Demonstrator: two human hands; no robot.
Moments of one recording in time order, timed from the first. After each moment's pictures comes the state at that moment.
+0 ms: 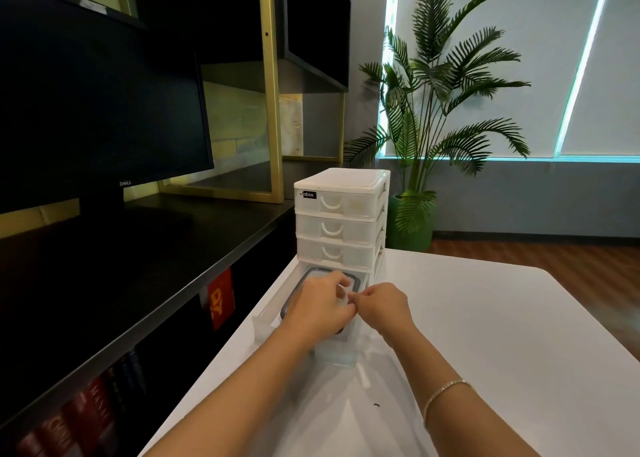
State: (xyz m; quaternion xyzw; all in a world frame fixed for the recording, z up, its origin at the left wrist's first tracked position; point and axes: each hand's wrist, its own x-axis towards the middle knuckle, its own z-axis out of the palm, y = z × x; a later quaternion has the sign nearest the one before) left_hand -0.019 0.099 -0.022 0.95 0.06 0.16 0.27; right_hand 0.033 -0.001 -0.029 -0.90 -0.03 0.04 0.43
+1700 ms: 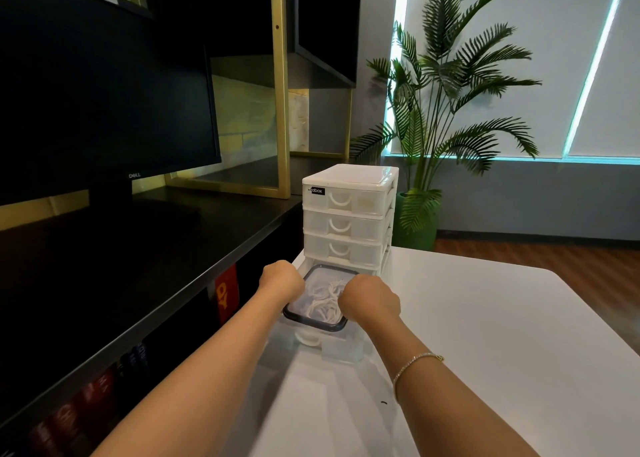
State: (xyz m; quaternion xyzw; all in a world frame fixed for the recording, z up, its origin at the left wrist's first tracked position) left_hand 0.010 0.166 -0.013 0.93 0.29 0.02 0.22; right_hand 0.018 0.031 -0.009 -0.97 -0.07 0.06 0.22
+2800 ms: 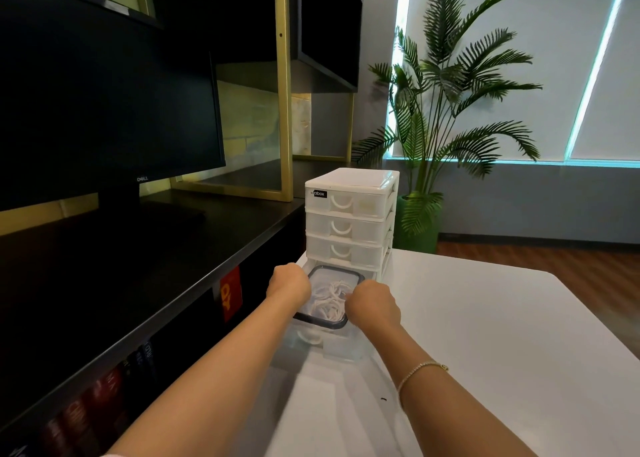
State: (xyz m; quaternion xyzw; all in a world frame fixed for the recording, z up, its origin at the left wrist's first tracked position) left_hand 0.005 0.149 -0.010 0.93 0.30 0.05 0.19; right_hand 0.014 0.028 -0.021 -0.95 -0.04 0.03 0.32
